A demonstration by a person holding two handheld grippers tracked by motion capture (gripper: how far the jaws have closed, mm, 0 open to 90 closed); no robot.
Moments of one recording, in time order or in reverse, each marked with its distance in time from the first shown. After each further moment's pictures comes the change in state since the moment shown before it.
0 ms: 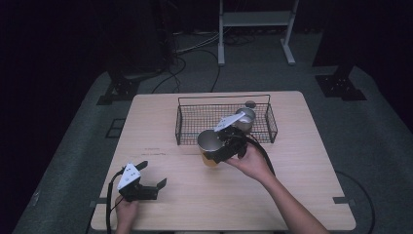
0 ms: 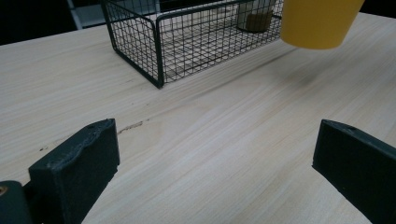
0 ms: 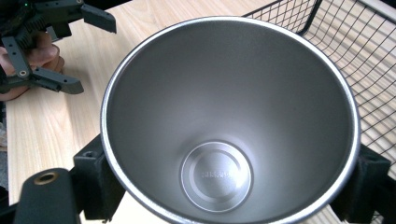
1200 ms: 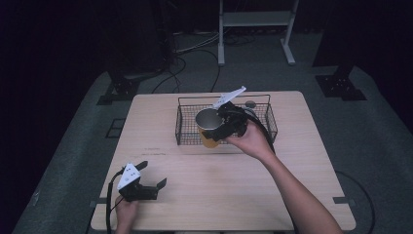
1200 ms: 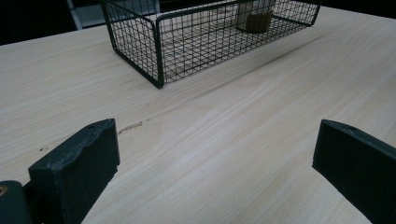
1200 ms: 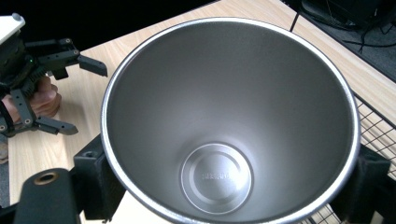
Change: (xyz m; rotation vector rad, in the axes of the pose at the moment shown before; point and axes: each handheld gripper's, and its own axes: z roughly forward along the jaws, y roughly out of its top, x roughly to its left) left arm 0.000 0.000 0.000 0.001 -0.001 0.000; right arm -0.022 0.053 -0.027 -0.025 -0.018 -0.008
